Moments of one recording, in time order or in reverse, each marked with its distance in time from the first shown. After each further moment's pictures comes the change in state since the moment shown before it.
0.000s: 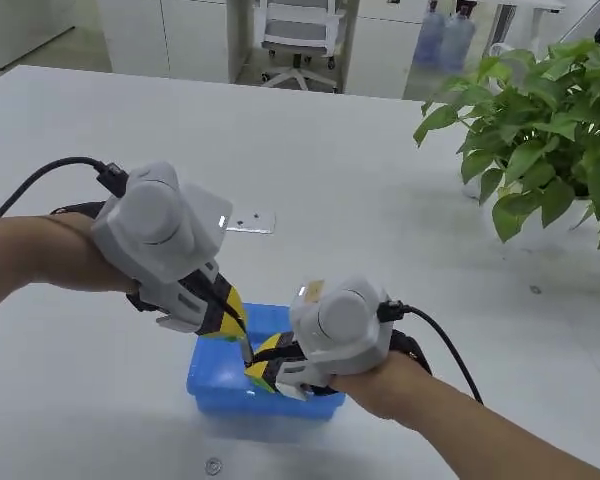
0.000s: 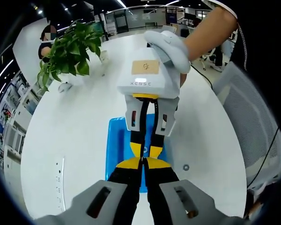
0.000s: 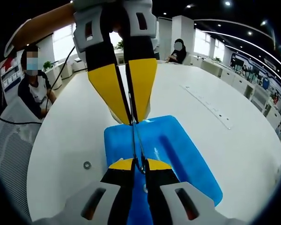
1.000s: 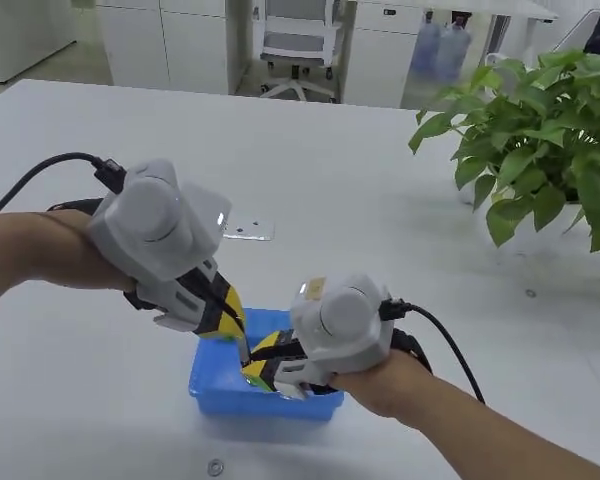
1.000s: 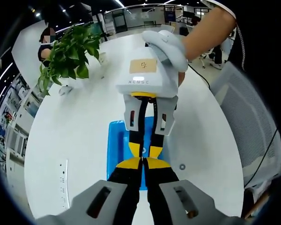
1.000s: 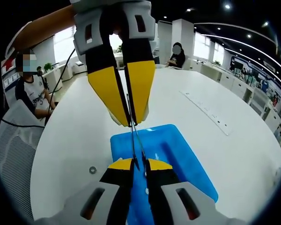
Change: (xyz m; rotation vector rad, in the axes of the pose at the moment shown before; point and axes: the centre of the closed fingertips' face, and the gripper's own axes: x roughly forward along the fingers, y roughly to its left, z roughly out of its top) left arm -0.016 -0.011 0.014 0.025 0.017 0.010; right arm -0.014 0.008 0.017 -0.013 -0.038 -0.007
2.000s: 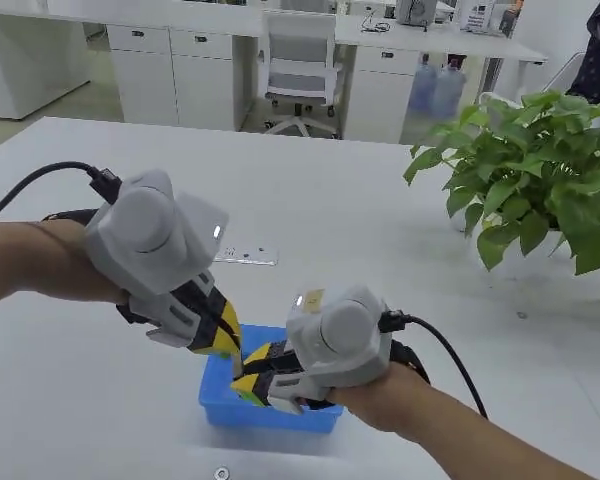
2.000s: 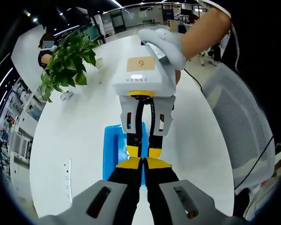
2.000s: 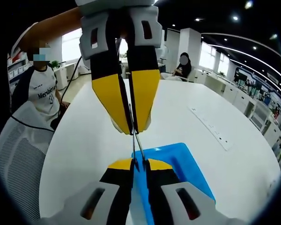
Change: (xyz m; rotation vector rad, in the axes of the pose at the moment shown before) left arm -0.030 -0.031 0.016 0.025 0.012 0.022; right arm -0.017 0.035 0.033 -0.079 -0.051 0.018
